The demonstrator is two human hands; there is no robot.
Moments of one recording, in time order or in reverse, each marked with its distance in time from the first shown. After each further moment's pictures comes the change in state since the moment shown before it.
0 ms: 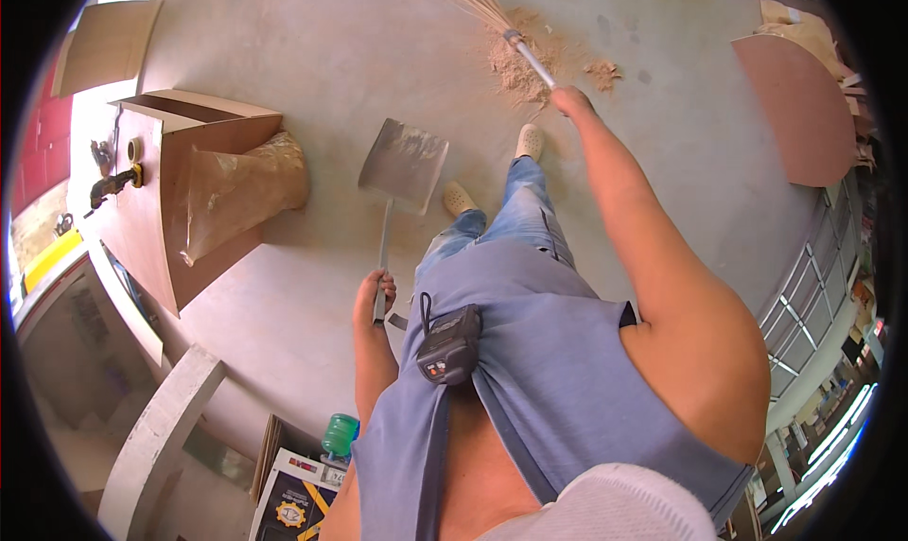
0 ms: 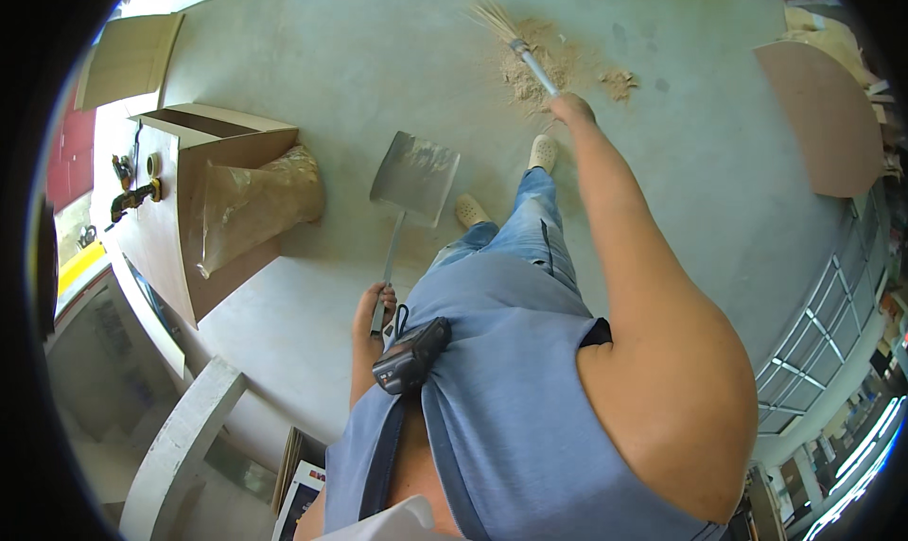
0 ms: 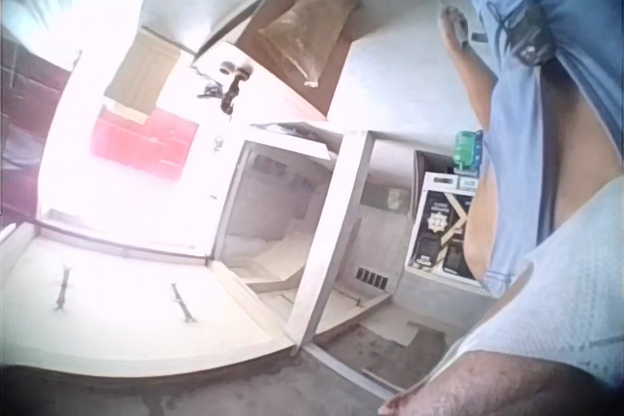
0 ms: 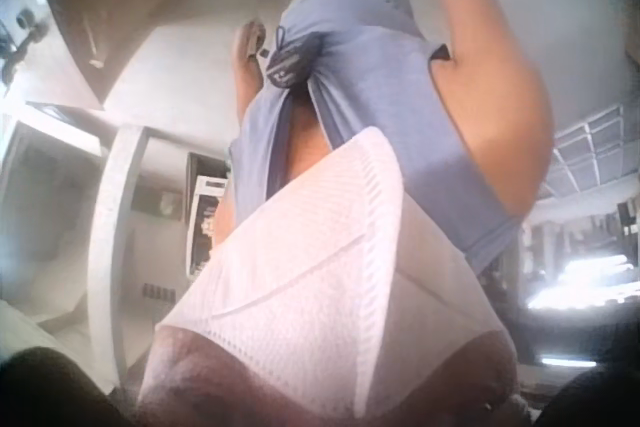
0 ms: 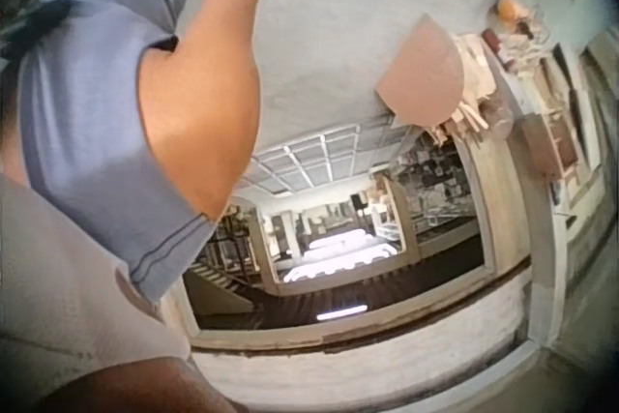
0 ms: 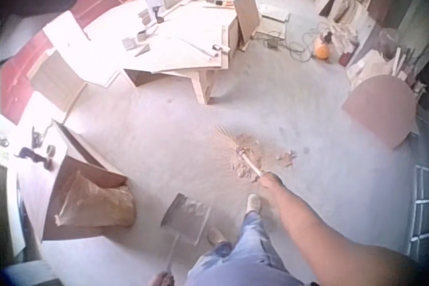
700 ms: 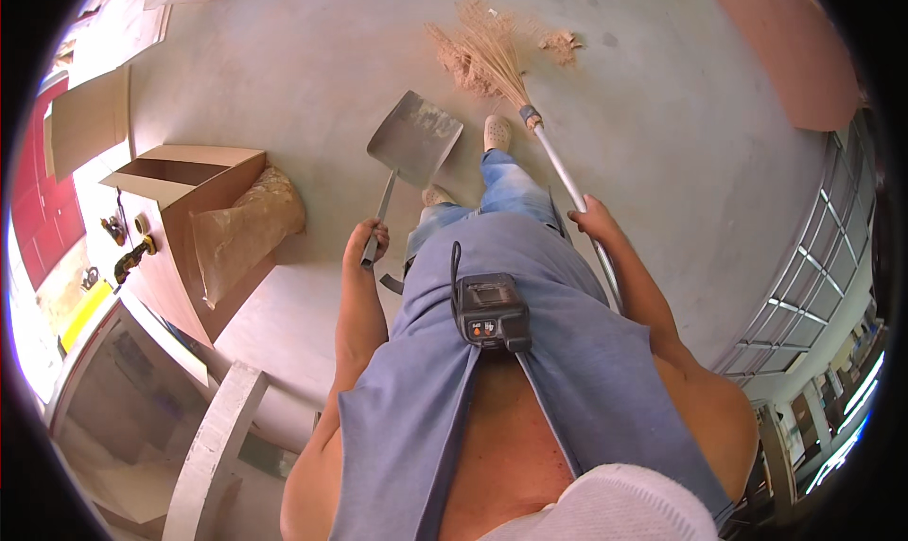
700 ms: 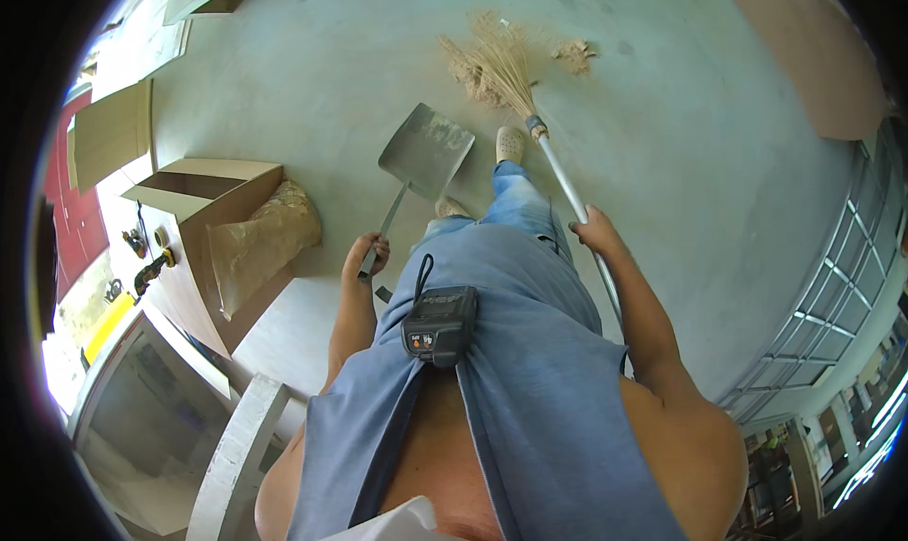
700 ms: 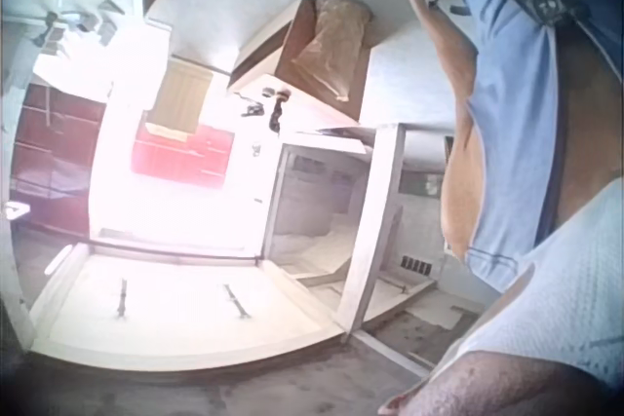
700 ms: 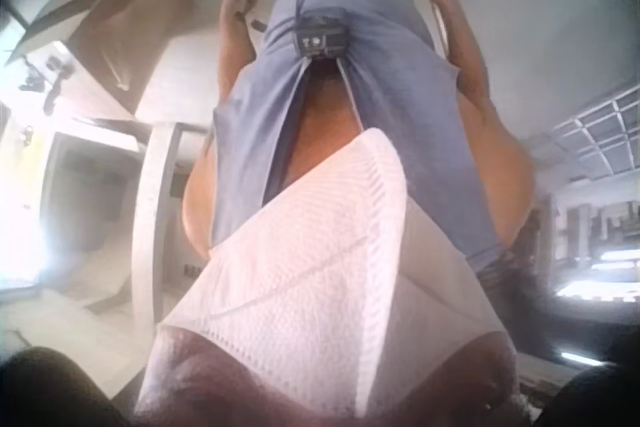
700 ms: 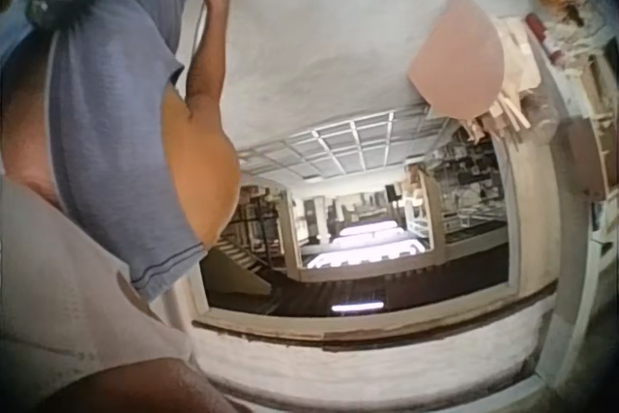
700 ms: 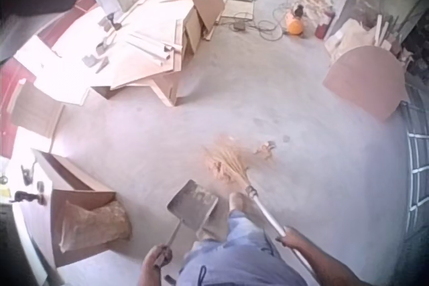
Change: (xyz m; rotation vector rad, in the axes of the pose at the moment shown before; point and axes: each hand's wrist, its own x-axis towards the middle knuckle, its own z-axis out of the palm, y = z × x) left_hand 0.037 0.049 0.211 0.254 0.038 -0.122; right_hand -0.158 0.239 -0.017 0.376 -0.247 -0.068
